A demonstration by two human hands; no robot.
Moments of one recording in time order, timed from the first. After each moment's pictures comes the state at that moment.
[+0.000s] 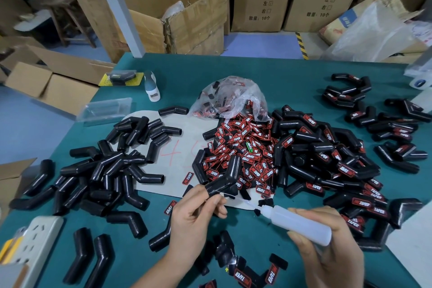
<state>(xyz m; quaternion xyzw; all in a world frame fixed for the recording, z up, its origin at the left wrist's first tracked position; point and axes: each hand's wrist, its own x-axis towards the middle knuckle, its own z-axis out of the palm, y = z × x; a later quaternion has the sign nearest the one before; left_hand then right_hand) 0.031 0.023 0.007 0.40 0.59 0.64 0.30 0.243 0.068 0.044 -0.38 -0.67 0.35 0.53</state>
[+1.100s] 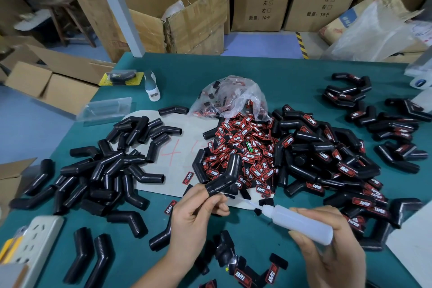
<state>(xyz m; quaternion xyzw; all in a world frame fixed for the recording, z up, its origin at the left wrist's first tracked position) 0.032 0.024 0.004 0.40 0.58 0.65 0.30 0.250 0.068 0.037 -0.37 -0.70 0.32 0.52</state>
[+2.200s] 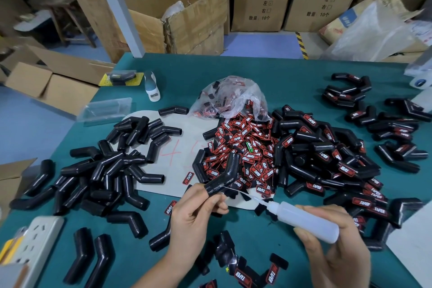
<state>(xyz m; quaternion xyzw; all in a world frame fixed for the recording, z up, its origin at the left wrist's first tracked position) 0.029 0.024 0.004 0.40 0.58 0.65 0.28 0.249 0.072 0.042 -0.38 -0.68 0.33 0.54</state>
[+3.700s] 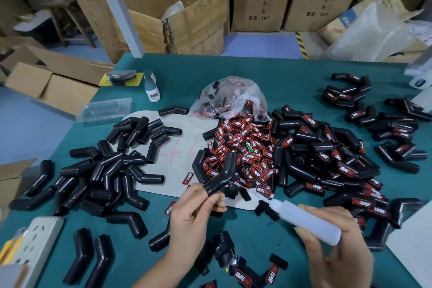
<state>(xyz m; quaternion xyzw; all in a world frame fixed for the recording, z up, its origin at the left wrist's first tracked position) 0.028 0.024 -0.001 0.43 0.59 0.64 0.24 0.249 0.072 0.044 -0.40 -0.70 0.26 0.54</state>
